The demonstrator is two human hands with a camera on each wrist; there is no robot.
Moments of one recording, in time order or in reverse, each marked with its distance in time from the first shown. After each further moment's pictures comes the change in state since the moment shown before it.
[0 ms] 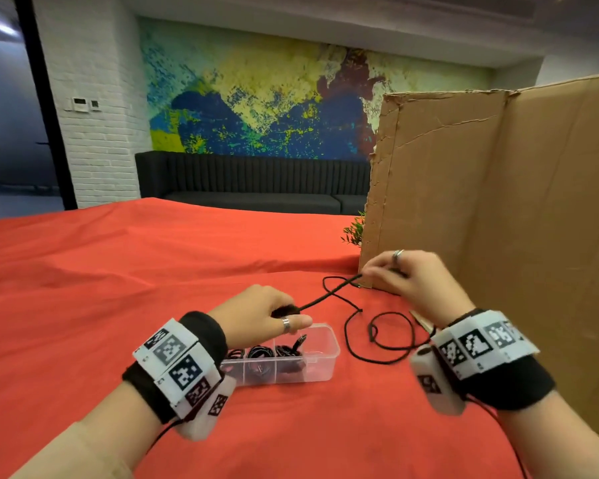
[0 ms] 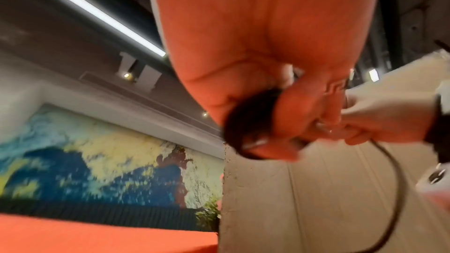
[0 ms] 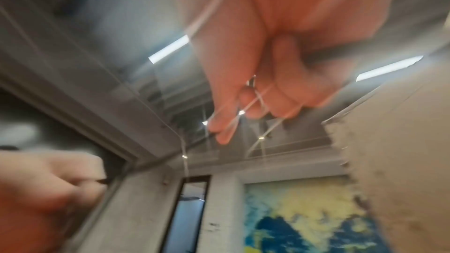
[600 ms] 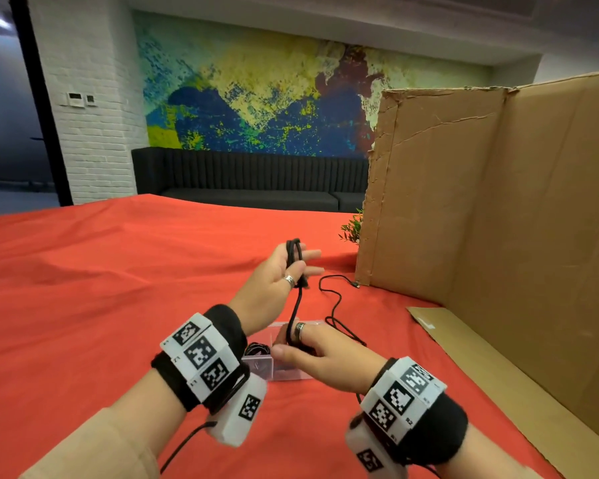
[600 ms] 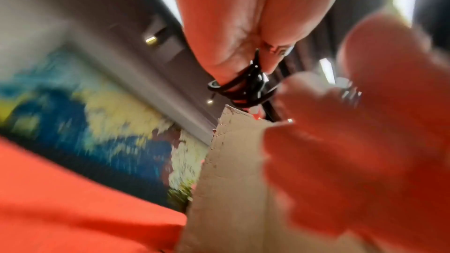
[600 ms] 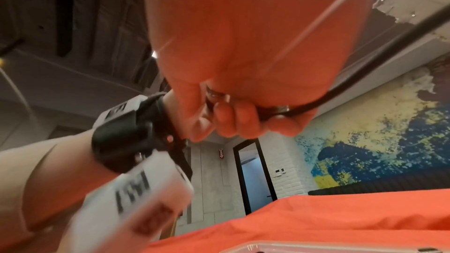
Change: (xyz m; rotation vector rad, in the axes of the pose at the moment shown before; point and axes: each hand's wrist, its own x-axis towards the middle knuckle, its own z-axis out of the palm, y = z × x) left_hand 0.030 0.003 0.017 -0.707 0.356 0.221; right_hand -0.037 -0.048 0.091 0.291 -0.575 -0.232
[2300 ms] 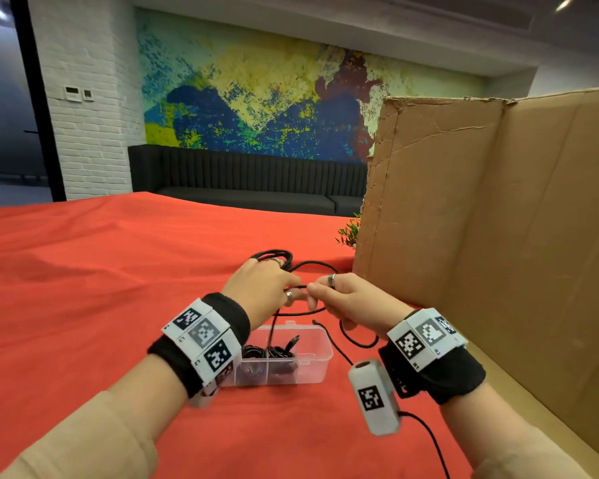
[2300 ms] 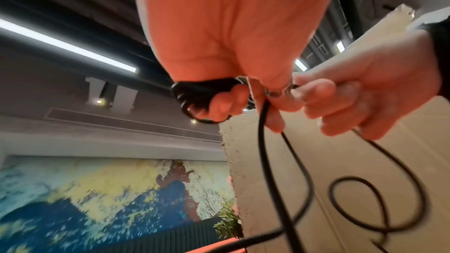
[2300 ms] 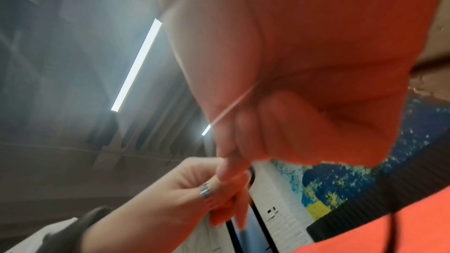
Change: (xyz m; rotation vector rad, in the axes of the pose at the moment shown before) left_hand 0.010 0.010 -0.014 1.248 -0.250 -0.122; right_hand 0.015 0.001 -0.063 0.157 0.132 0.262
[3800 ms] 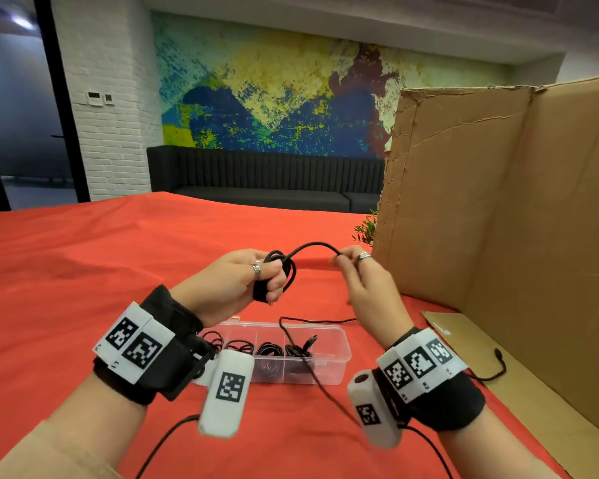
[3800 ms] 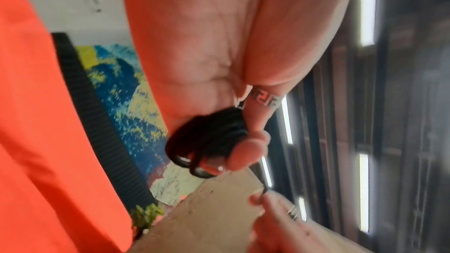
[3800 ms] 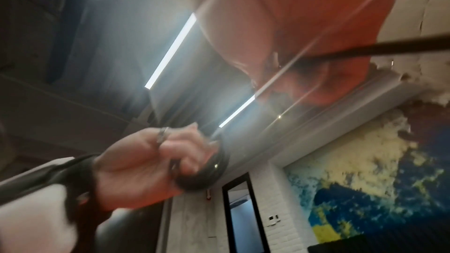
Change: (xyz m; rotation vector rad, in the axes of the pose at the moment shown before) left_hand -0.037 -0.028 -0.023 -1.537 -0.074 -0.066; right_hand 0.002 -0.005 0.023 -0.073 0.581 -0.169
